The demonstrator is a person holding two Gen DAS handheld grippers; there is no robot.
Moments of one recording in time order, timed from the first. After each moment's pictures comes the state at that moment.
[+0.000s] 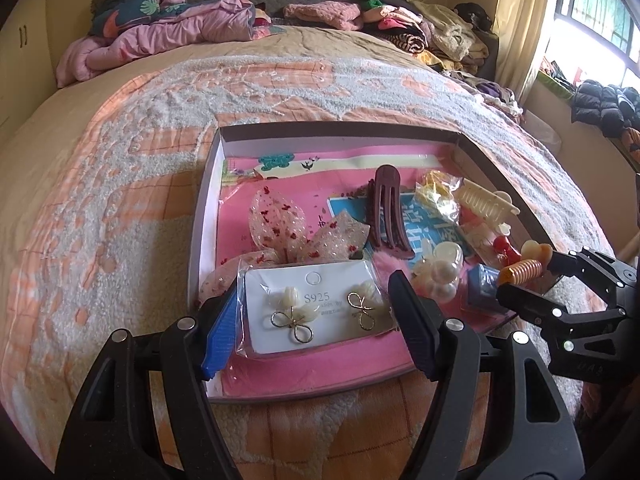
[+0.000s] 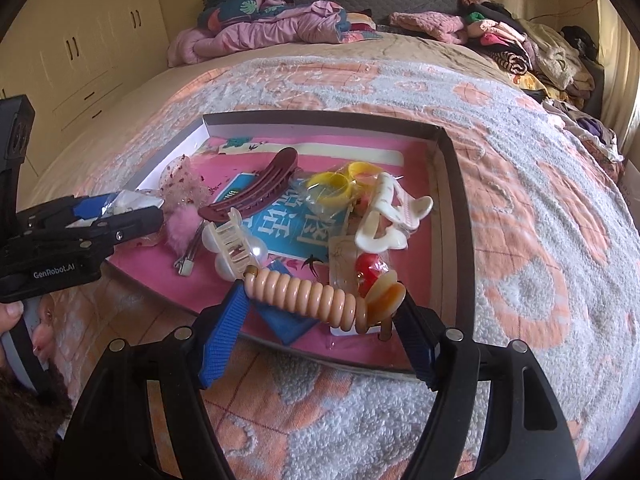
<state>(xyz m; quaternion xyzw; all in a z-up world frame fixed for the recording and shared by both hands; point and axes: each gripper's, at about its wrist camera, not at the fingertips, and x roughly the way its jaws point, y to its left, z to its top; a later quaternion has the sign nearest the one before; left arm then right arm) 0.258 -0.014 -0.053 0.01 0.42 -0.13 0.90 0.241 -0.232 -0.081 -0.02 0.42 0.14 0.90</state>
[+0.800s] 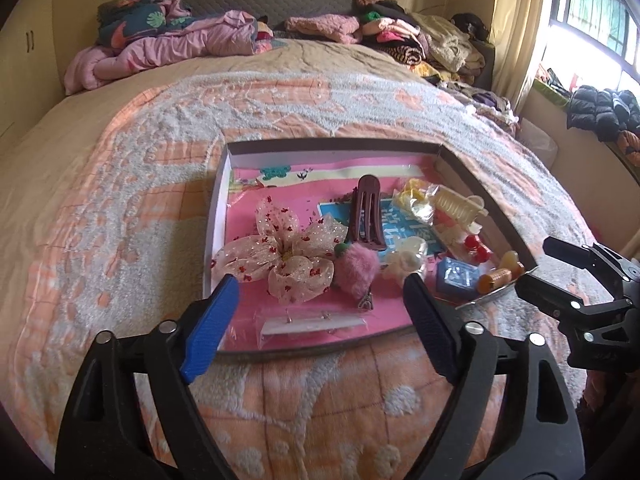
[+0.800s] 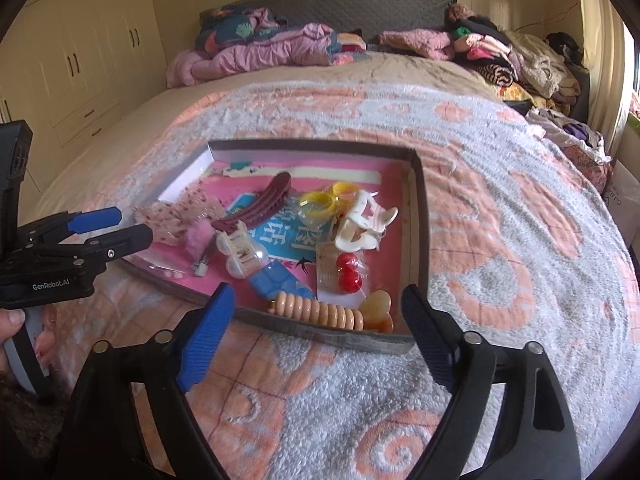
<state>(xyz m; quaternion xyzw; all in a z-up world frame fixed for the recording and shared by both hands) 0.221 -0.015 -0.024 0.00 0.39 -0.12 0.91 0.197 -0.251 -0.046 -0.01 0.37 0.13 0.92</state>
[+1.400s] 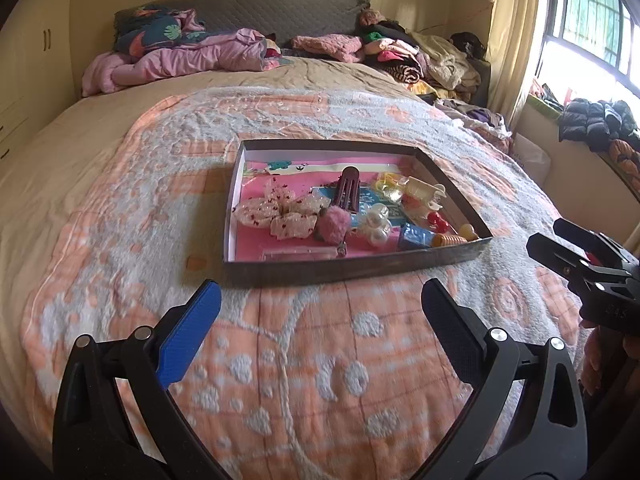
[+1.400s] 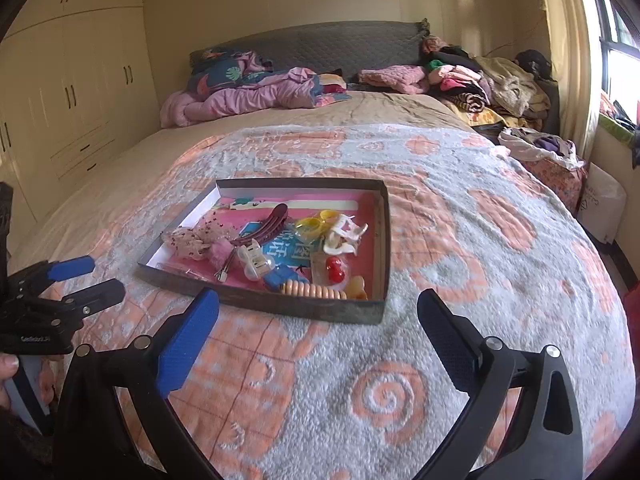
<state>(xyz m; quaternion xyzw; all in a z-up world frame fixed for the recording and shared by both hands) 0.136 -0.010 -0.006 -0.01 0.37 -0.11 0.92 0.127 -0.267 -0.017 0.02 0.31 0.10 0.94</state>
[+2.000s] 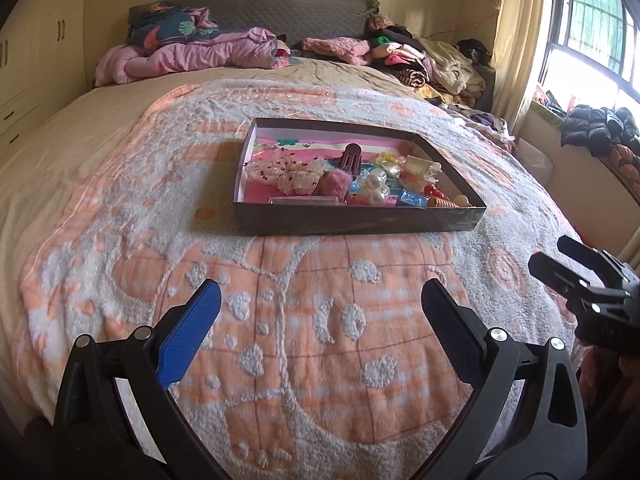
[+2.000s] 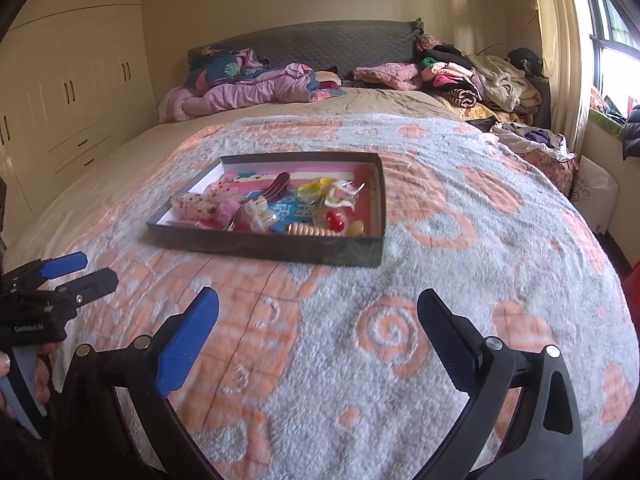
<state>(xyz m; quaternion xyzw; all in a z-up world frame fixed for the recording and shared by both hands) 0.091 -0.005 -0.029 -0.03 0.36 -0.10 0.93 0.074 -0.260 -0.047 0.01 0.31 0.09 0.95</state>
